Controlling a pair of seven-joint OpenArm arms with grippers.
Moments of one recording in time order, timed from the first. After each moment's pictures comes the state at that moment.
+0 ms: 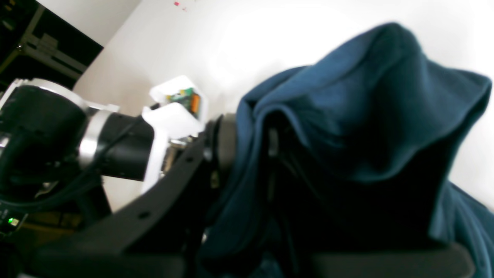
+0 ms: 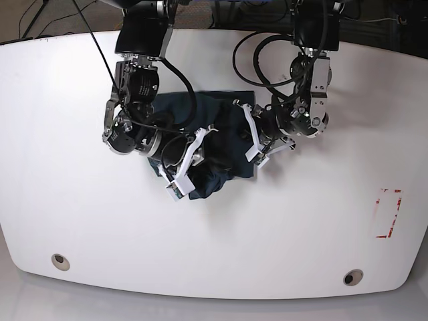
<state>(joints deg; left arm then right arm) -3.7 0.2 3.2 82.5 -11.8 -36.2 54.0 7.7 -6.8 9.4 95.7 42.1 40.1 -71.5</state>
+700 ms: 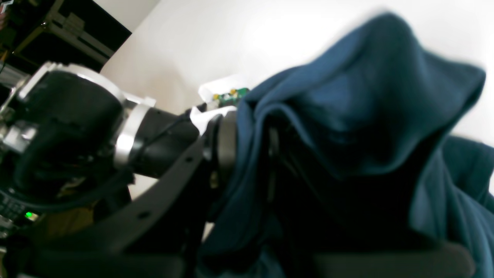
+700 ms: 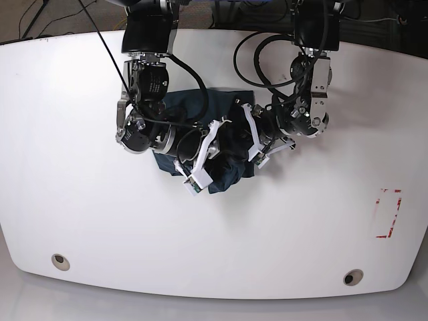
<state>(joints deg) -3.7 0.2 3.2 82.4 -12.0 -36.2 54.1 6.8 -7.3 4.7 94.2 42.6 40.1 -71.4</state>
